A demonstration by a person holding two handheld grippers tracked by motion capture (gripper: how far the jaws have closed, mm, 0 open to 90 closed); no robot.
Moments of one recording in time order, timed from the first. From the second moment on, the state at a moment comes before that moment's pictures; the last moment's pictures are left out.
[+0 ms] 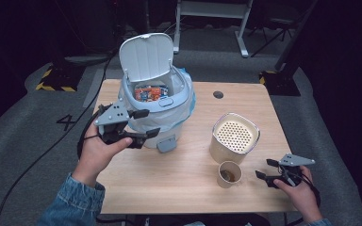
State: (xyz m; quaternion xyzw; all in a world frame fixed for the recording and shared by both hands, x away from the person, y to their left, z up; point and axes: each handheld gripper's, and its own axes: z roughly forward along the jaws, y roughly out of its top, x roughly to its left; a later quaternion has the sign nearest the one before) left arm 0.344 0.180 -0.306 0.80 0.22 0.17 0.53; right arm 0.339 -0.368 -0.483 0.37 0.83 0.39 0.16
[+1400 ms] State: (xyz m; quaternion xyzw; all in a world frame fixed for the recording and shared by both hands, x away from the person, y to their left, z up) left arm 0.340 0.203 -0.483 0.87 0.32 0.09 0.36; right arm 0.315 -0.328 -0.476 0.30 0.87 0.39 0.09
